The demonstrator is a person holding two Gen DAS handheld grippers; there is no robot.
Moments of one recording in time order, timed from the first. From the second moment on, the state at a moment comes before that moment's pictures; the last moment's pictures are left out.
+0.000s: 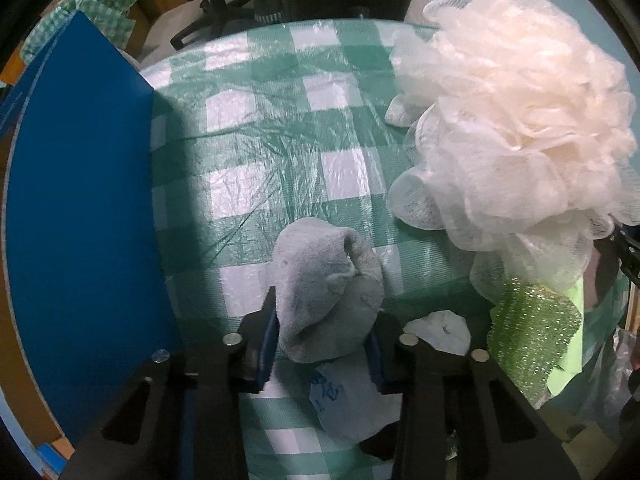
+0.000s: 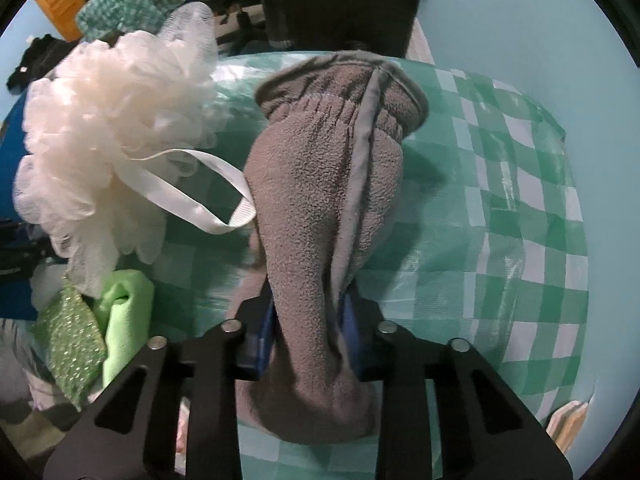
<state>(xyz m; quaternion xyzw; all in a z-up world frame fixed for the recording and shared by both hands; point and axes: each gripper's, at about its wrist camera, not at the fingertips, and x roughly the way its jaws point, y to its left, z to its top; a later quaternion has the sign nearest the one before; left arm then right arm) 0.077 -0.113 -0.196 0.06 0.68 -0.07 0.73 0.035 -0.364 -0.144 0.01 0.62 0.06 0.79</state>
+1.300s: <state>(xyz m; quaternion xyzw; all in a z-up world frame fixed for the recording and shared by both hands) 0.043 -0.075 -0.073 0.02 0.59 -0.08 0.80 0.006 -0.294 -0.023 0.01 0.54 0.11 0.83</state>
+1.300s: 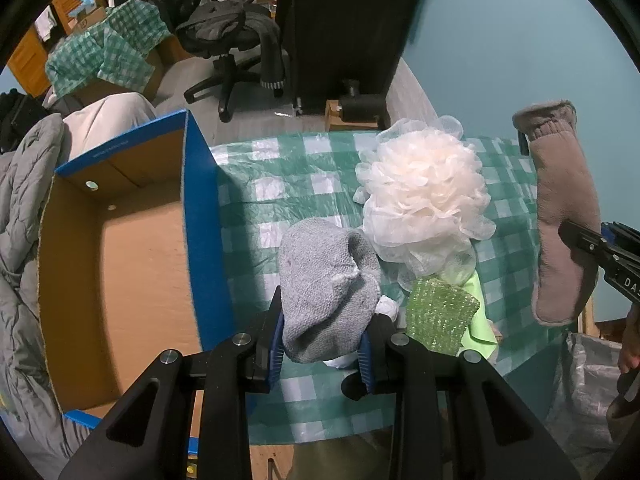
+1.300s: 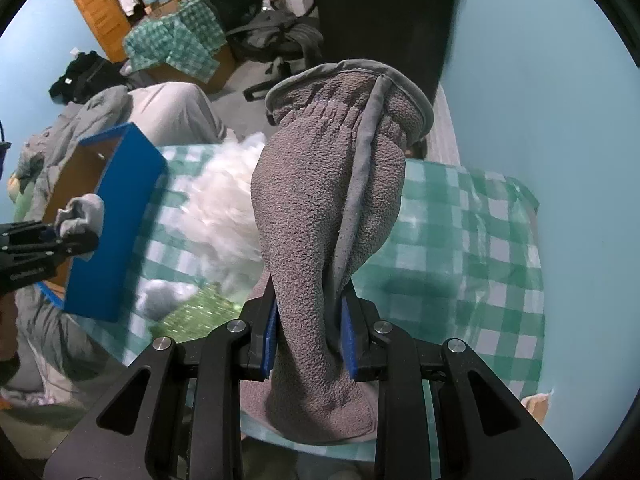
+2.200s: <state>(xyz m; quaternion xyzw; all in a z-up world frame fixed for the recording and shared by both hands) 0.015 0.036 -0.051 -0.02 0.58 -0.01 0.82 0.030 -0.149 0.005 -0.03 0.52 0.24 0.82</state>
